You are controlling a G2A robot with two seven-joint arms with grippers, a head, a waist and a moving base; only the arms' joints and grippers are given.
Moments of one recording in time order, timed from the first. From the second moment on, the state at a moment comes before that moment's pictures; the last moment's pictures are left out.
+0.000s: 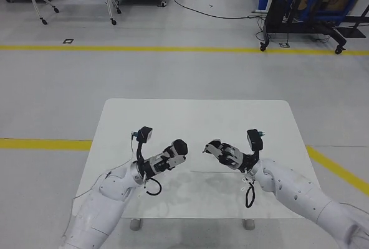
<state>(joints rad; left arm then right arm) 1.30 -1.25 -1.15 -1.43 -0.20 -0.89 -0.72 -0.92 -0.93 0.43 -1.18 -0.70 -1.01 -0.80</state>
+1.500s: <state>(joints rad) 1.19 -1.26 -1.04 -1.34 -0.06 -0.71 -0.63 -0.99 -1.03 0.55 -1.15 0.29 -1.01 0.04</state>
